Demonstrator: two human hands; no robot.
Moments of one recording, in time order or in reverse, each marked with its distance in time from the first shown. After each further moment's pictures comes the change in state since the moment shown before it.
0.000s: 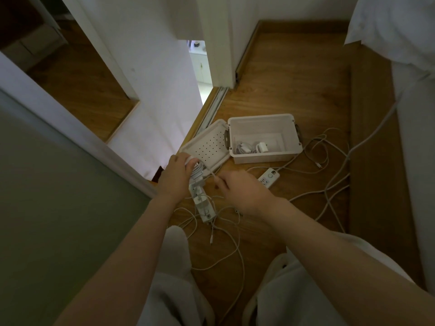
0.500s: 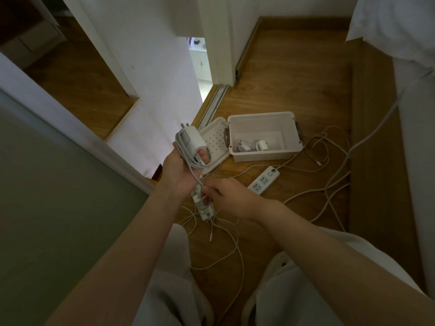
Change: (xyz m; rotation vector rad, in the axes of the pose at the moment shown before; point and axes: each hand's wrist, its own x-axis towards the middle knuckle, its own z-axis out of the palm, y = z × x) left_hand -0.001 0.049 -0.024 -2.074 -0.202 -0.522; right_hand 0.003 -0.003 0.017 0.246 -0.144 -0.142
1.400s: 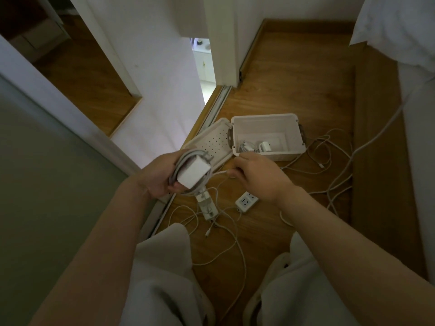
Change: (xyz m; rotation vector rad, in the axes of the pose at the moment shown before) left_hand -0.034 0.046 -0.009 1.096 -0.064 -0.123; right_hand -0.005 0.019 -0.040 -0.521 0.285 -0.083
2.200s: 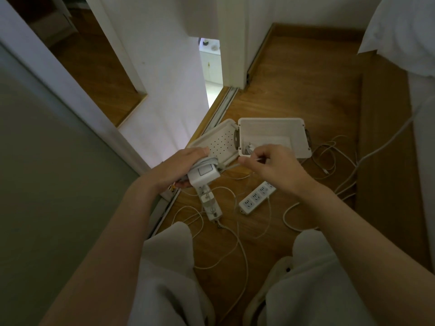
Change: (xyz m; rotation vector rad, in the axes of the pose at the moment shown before) left_hand 0.003 -0.002 -0.010 0.441 -0.006 0.124; right_hand 0.002 -0.020 -0.032 0.490 0.061 0.291
